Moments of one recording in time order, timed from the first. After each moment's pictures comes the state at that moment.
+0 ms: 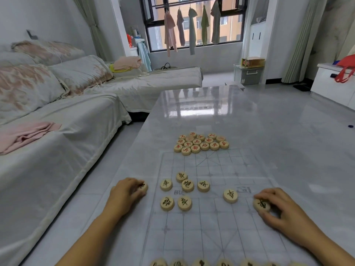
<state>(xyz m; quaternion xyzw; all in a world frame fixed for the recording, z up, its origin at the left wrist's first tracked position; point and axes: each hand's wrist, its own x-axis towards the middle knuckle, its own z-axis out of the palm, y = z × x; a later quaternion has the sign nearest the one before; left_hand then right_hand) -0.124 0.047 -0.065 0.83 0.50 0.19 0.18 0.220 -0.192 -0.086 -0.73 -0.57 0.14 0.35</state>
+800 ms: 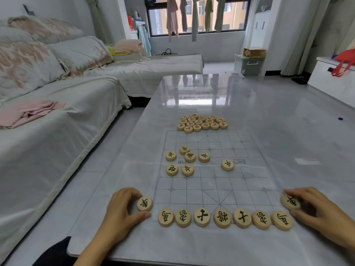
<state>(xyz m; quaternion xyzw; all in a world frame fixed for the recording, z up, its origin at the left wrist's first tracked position) -0.189 -0.075 -0.085 0.81 0.45 0.26 0.27 0.226 -0.293 -0.085 -0.79 -0.53 0.14 0.28</state>
